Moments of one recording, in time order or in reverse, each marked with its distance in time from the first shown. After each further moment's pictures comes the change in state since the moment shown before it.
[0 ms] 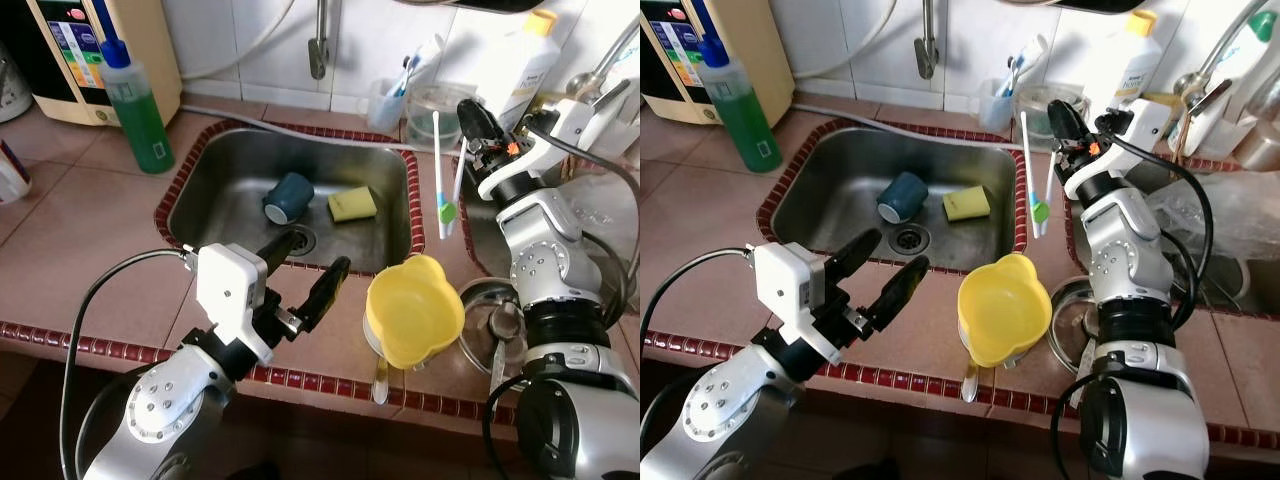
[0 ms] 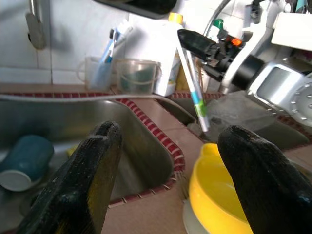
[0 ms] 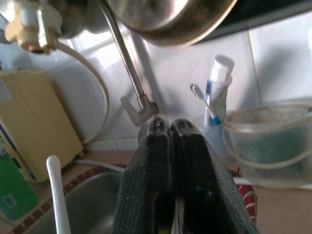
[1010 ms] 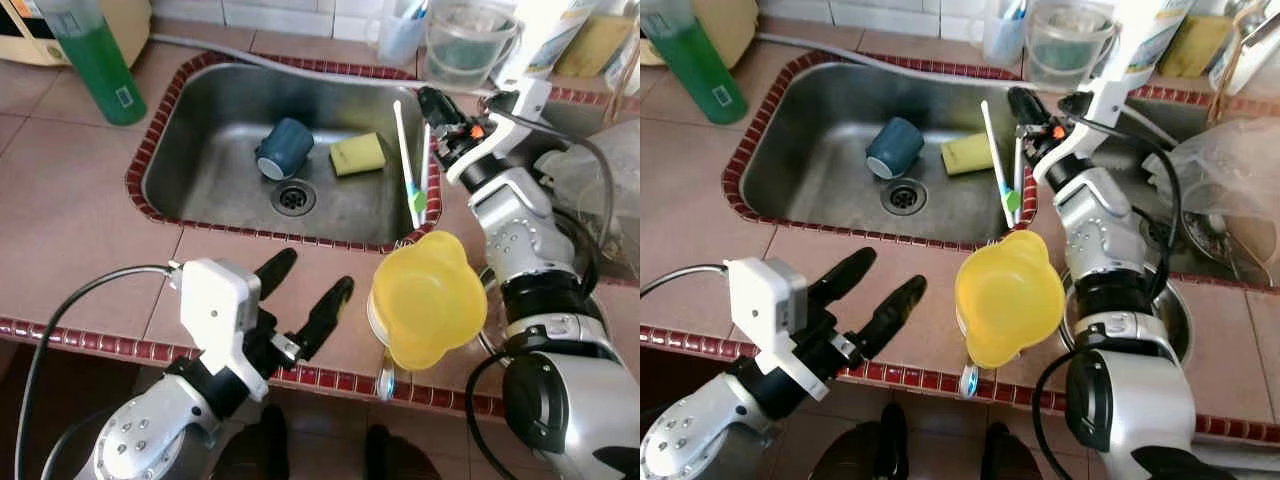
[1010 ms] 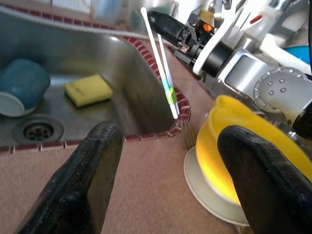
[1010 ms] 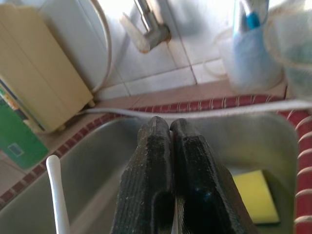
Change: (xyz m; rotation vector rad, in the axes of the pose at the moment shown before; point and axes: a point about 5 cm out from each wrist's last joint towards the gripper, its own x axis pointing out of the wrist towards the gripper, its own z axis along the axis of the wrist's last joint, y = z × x) left arm -0.020 -0.013 0.014 -0.052 0.073 0.038; right arm 0.026 0.027 -0.012 0.044 0.066 0.140
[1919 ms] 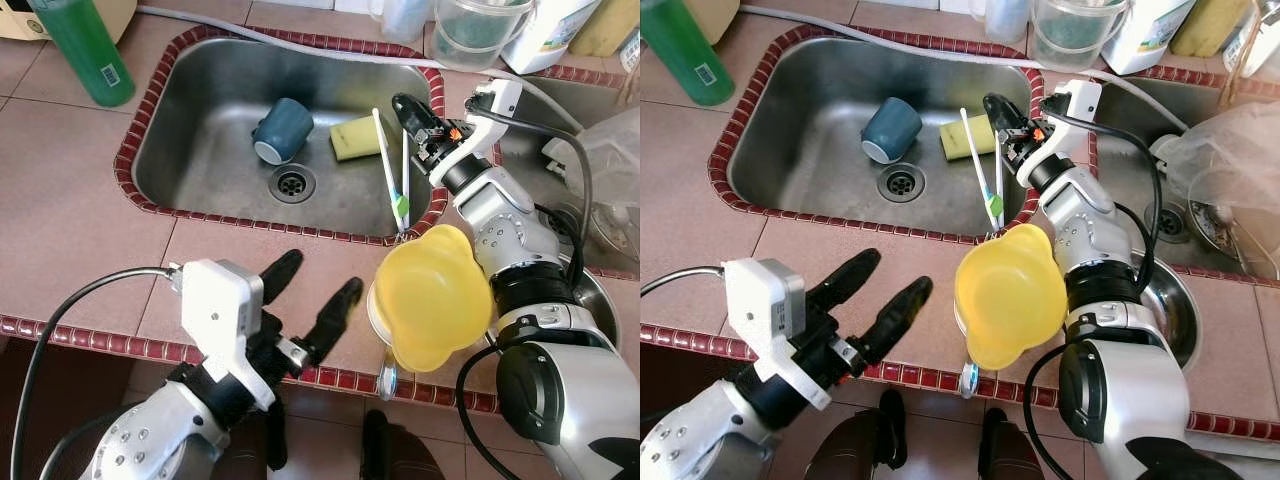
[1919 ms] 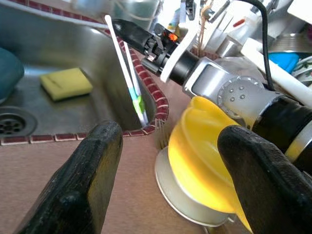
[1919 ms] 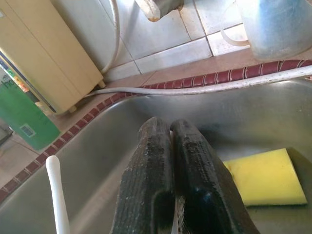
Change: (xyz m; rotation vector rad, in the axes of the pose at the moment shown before) left arm -0.002 -0.017 0.007 -0.049 -0.015 -0.055; right arm 0.007 0.007 -0.006 0.039 0.044 0.061
